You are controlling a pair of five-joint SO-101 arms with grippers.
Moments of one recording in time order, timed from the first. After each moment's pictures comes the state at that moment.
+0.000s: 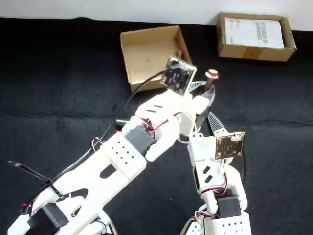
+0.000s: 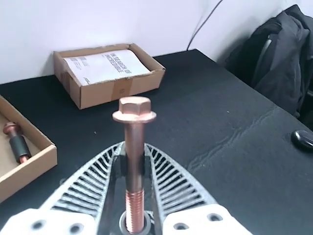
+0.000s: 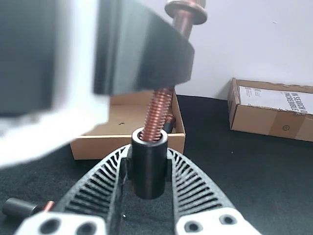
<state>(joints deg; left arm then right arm) 39.7 -22.9 32.8 16.2 14.7 -14.9 -103.7 95.0 22.5 1.1</state>
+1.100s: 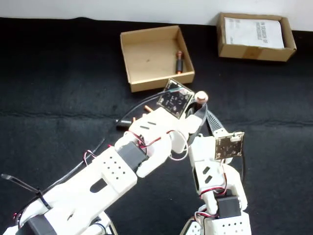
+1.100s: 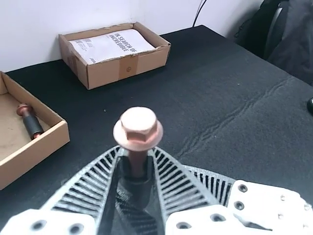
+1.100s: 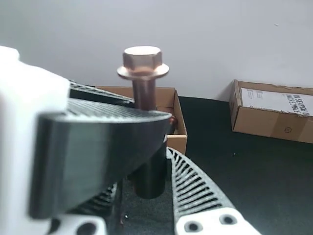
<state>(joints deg) 42.2 -32.8 45.1 16.2 14.5 -15.0 -103.8 95.0 22.5 1.2</state>
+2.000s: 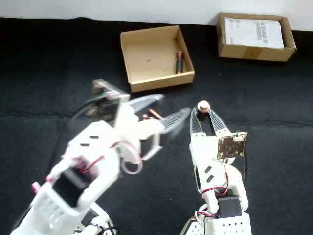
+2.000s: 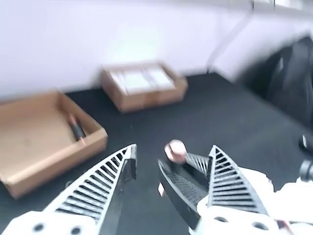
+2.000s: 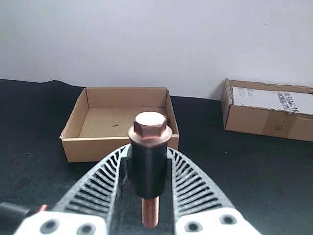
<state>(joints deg) 31.9 -68.0 45.8 37.6 14.7 -13.4 -103.8 95.0 22.5 1.1</state>
